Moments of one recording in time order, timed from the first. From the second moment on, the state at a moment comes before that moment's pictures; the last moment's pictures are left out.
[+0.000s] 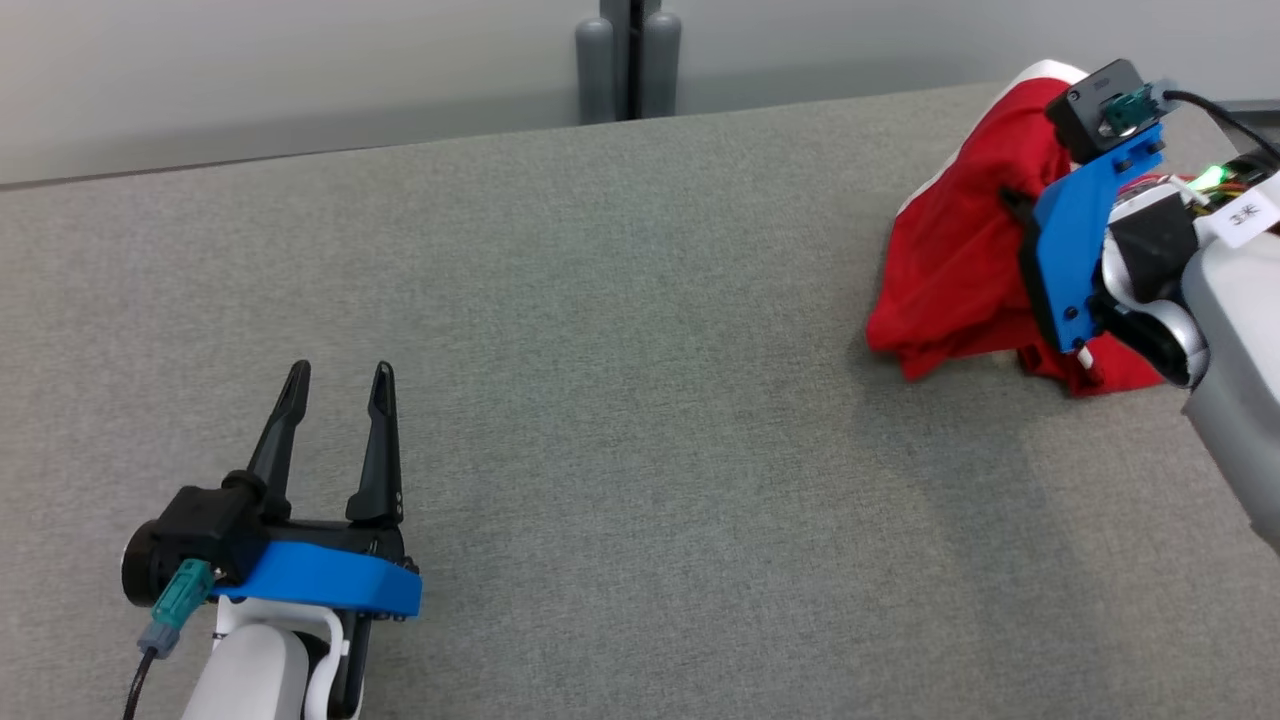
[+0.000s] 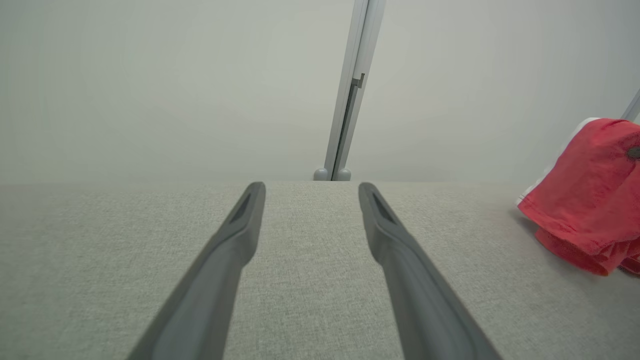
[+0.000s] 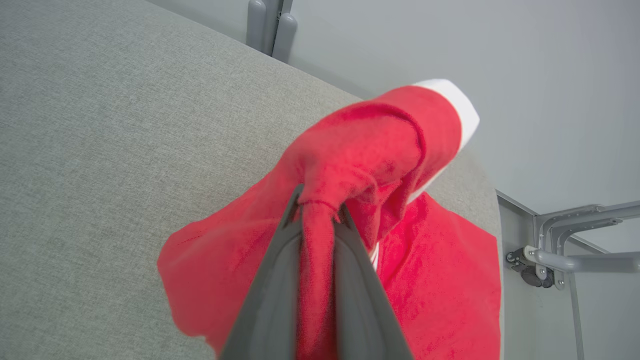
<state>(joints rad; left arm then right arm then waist) -0.19 0.15 -0.14 0.24 -0.31 -0.10 -0.26 -0.95 -0.45 0.57 0.65 0.43 0.13 0.48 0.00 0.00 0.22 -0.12</state>
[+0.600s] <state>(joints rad) -0.32 0.18 -0.19 0.21 -0.30 -0.11 -0.25 -1.03 -0.80 0.79 0.60 0.41 0.13 0.45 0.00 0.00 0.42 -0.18</state>
